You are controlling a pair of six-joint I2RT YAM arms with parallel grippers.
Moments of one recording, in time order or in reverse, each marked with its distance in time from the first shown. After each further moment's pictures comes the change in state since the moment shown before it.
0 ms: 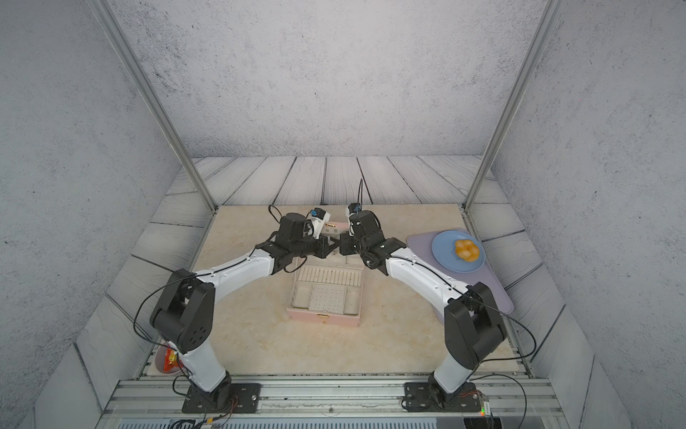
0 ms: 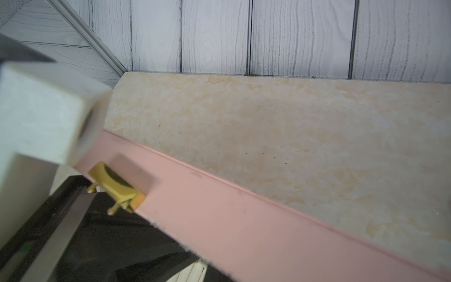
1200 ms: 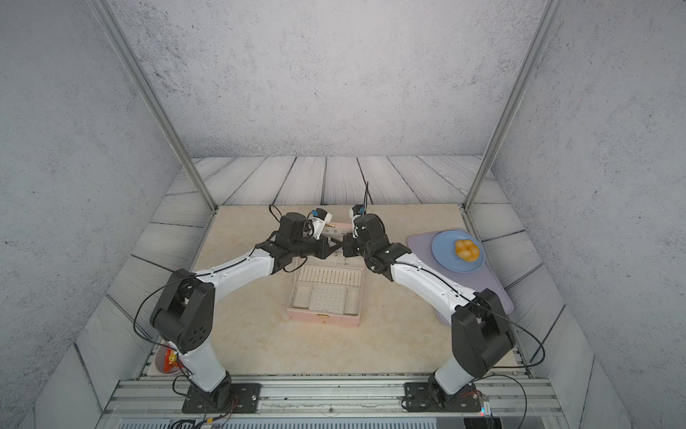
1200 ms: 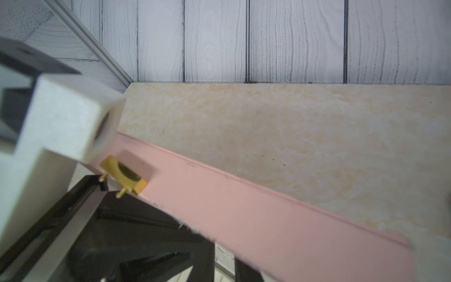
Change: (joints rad) left arm 0.000 -0.003 0.005 -0.011 0.075 0.006; right arm -0.005 -0.089 -0.103 0.072 -0.001 0.001
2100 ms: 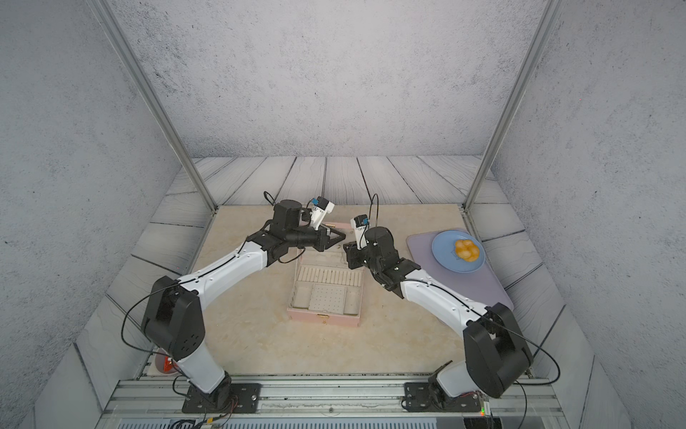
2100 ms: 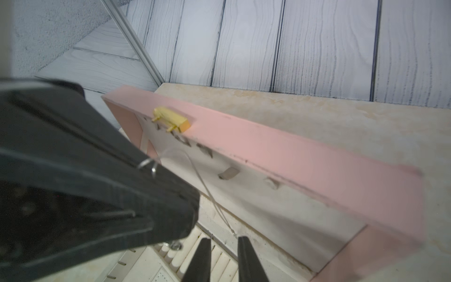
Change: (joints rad) left arm -0.011 -0.058 0.136 -0.129 0.126 0.042; right arm -0.010 -0.100 -0.226 0.230 -0.133 -0.097
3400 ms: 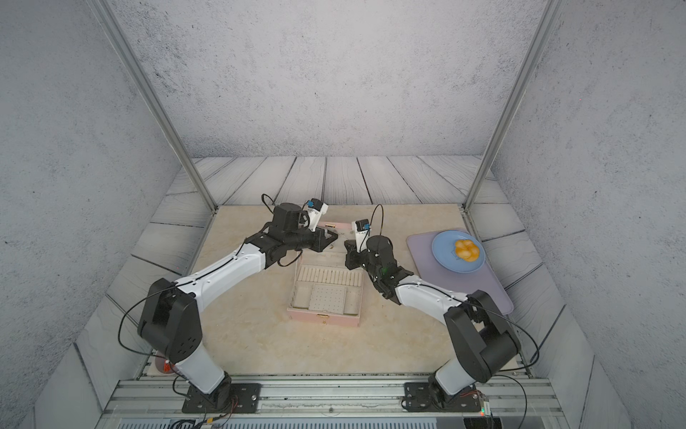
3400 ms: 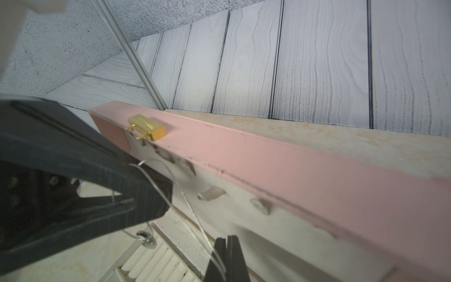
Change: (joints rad) left arm 0.008 -0.024 -0.040 -0.055 -0.222 -0.014; right arm -0.013 0.084 -0.112 0.355 0.029 0.009
